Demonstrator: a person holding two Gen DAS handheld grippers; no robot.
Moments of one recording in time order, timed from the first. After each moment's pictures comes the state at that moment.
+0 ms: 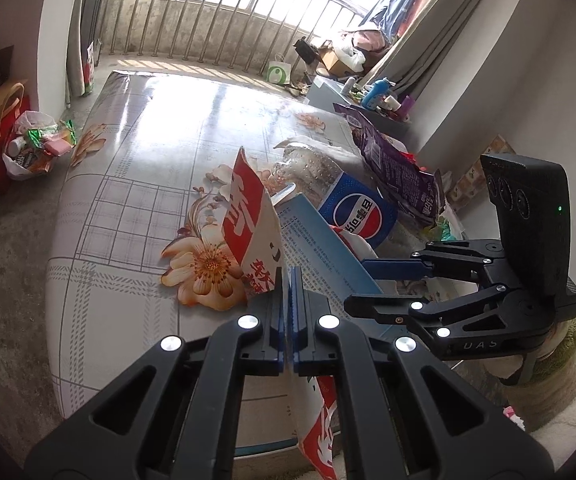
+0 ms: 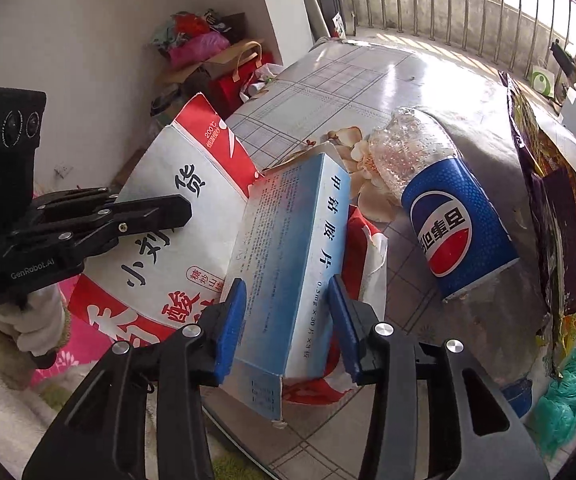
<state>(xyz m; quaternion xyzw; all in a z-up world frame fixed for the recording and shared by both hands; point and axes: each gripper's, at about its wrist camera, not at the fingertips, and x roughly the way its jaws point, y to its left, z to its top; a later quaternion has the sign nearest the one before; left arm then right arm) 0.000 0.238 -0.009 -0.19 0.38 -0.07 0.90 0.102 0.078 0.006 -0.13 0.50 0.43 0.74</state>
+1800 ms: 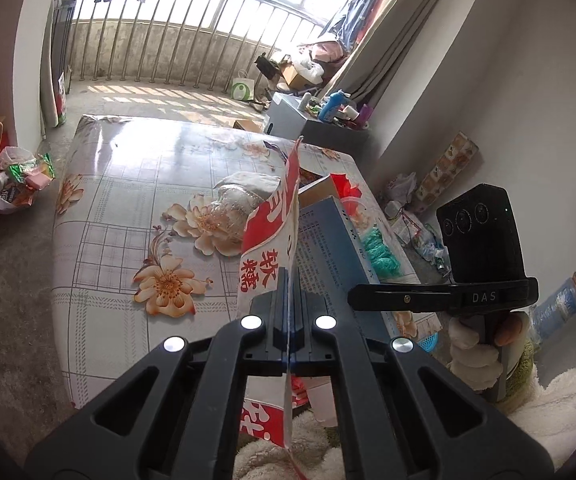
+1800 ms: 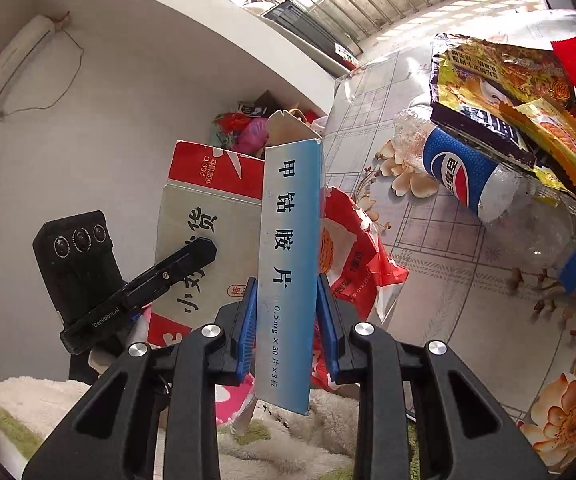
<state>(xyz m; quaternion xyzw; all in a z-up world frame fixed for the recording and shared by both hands) -0.036 0.204 0.085 -0.16 0.35 -0.13 0.91 0.073 -0.061 0.051 0.21 0.49 0.51 0.68</state>
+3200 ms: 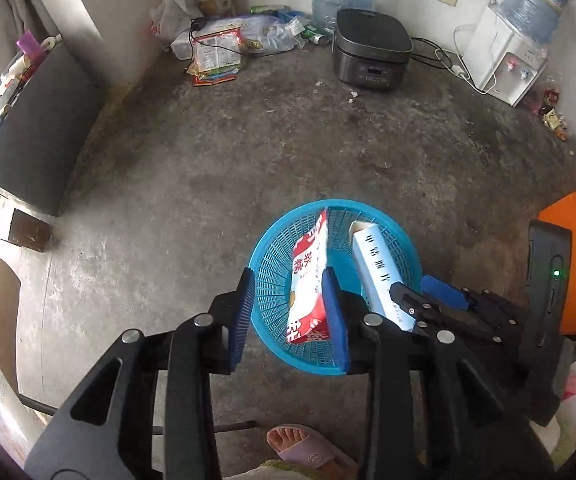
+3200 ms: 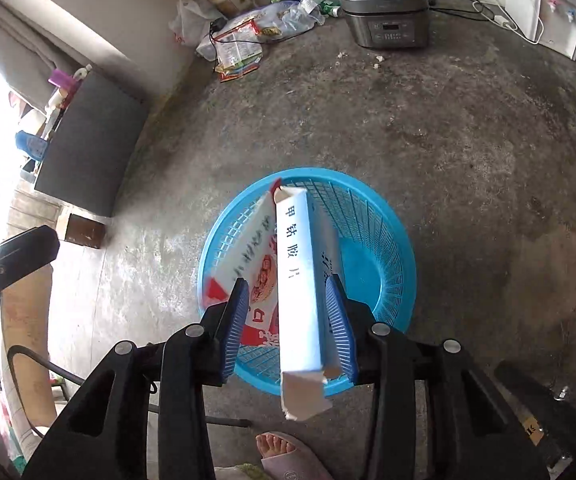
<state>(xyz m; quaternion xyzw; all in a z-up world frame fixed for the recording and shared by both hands) 0.234 -0.511 -0.123 0.29 0.50 -0.38 0.72 0.094 -0.601 -0.209 0.42 0.45 -0.25 0.74</state>
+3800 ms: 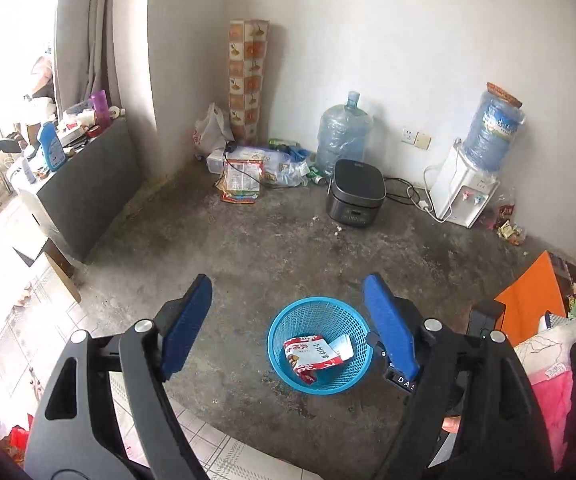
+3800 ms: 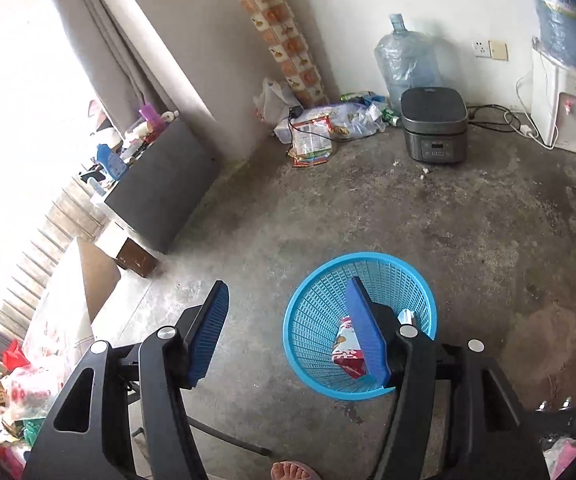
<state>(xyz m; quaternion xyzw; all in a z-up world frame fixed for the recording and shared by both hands) 0.201 -0.320 0.112 0.12 0.34 -0.44 0.83 0.058 -0.497 -0.047 0.31 0.31 -0.23 0.87</state>
